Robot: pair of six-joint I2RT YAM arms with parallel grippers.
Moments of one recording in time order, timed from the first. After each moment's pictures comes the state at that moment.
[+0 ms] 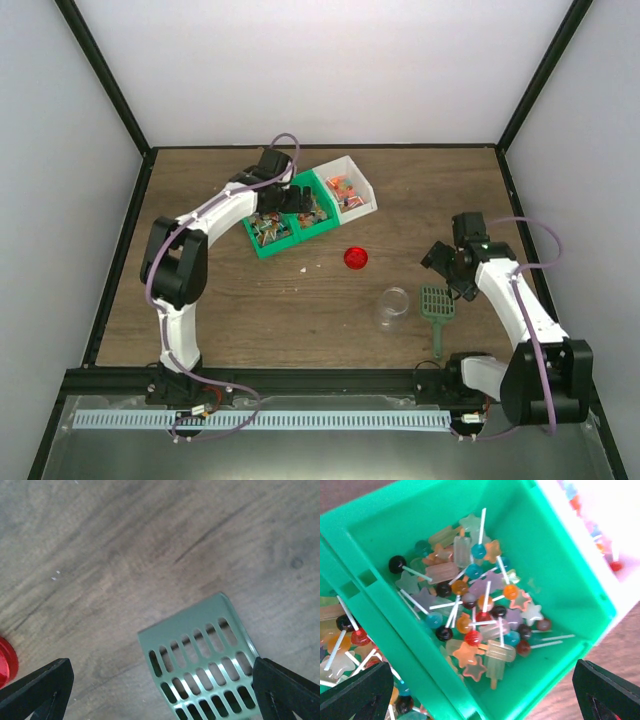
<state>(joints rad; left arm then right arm) -0.43 2.01 1.57 -0.56 0.09 -0.37 0.04 1.19 0.81 -0.82 0.01 0.71</state>
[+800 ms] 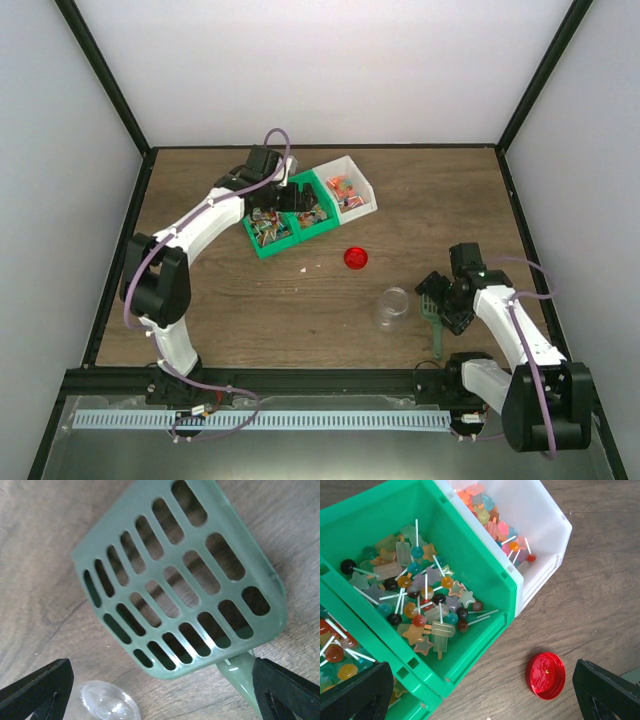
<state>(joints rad) -0.43 1.81 1.48 -0.52 0.27 -0.36 0.04 1.03 0.57 -0.85 -0.17 0.87</state>
